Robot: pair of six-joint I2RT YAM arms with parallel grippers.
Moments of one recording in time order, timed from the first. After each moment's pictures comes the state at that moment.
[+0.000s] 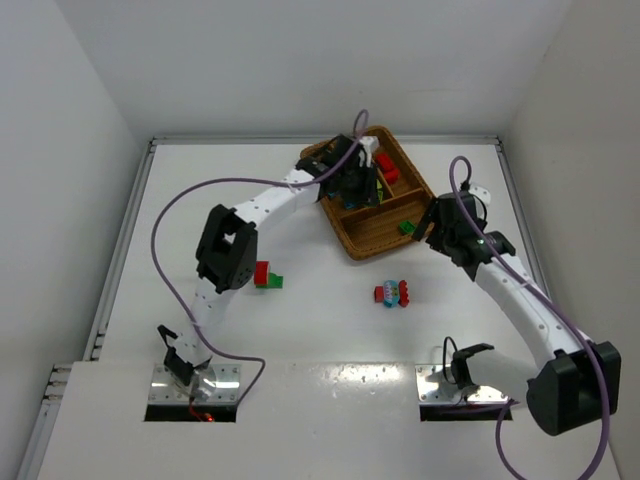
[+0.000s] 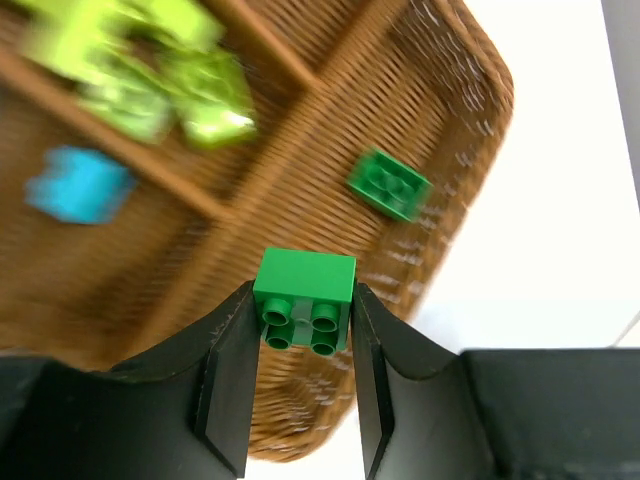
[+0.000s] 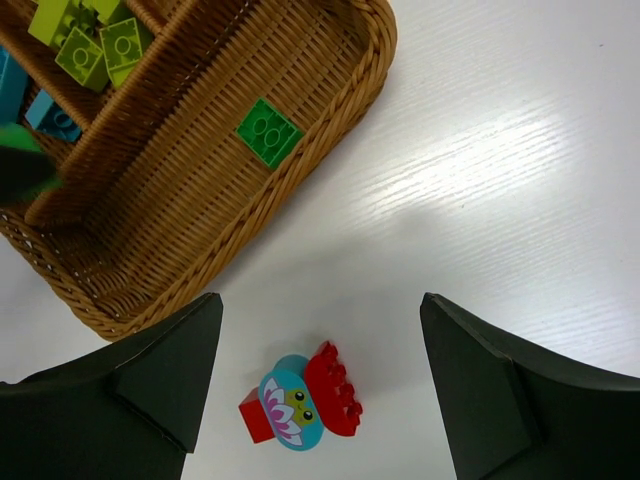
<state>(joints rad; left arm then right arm) -0.64 2.24 2.04 -0.51 0.22 -0.44 0.26 1.13 0.83 -0.51 0.33 0.62</state>
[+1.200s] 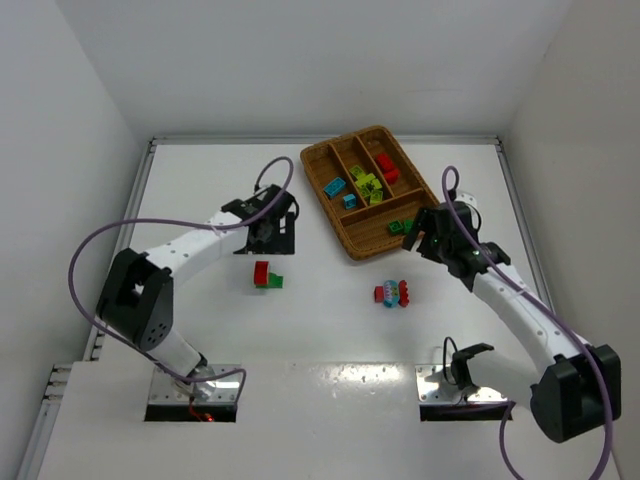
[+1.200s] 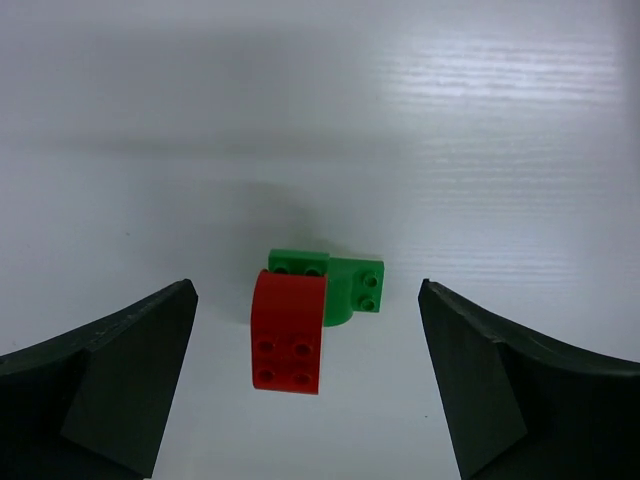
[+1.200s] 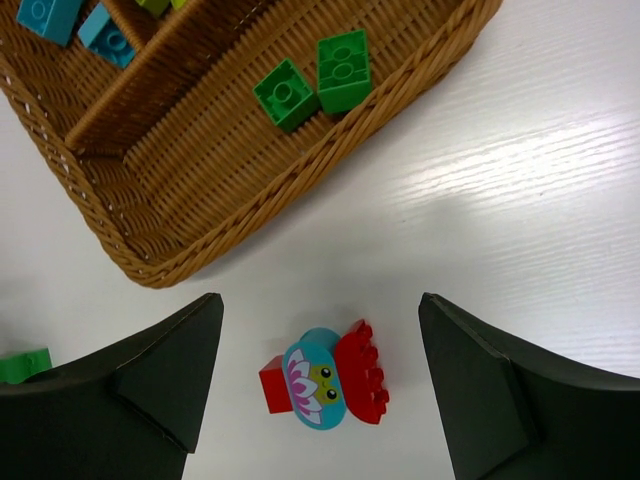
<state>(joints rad) -0.55 1.57 1.18 -0.73 -0.32 -0.53 0.29 1.08 0.73 -0.40 0.19 0.58</state>
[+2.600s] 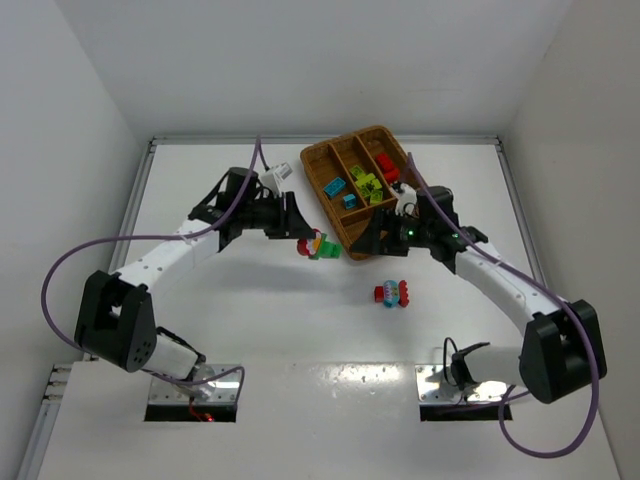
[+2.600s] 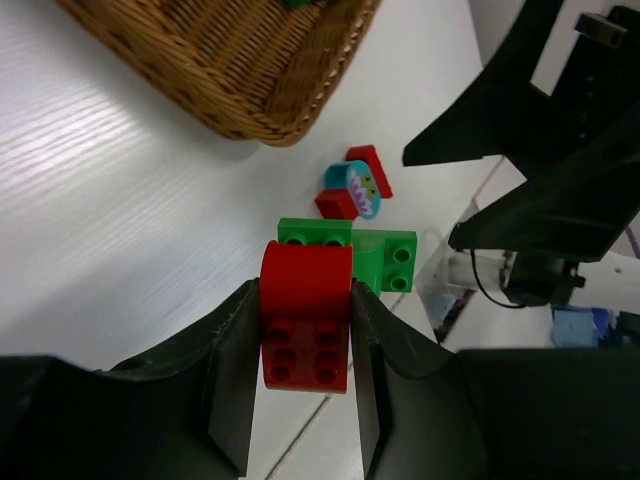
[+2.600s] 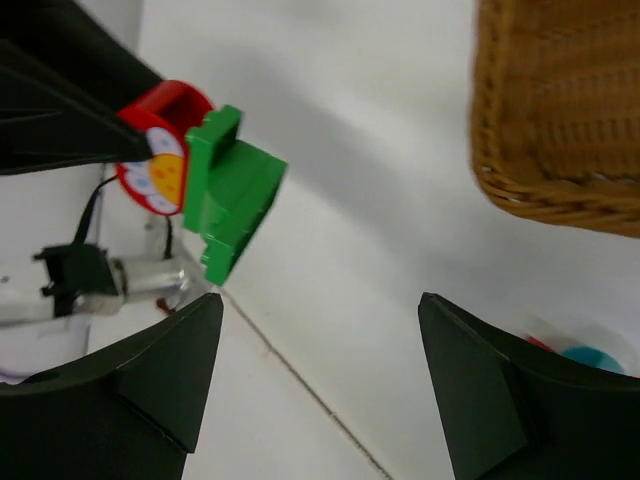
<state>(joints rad) -0.39 1.43 1.04 -0.25 0.62 -0.49 0.34 1.28 0.80 -0.21 -0.55 0.49</state>
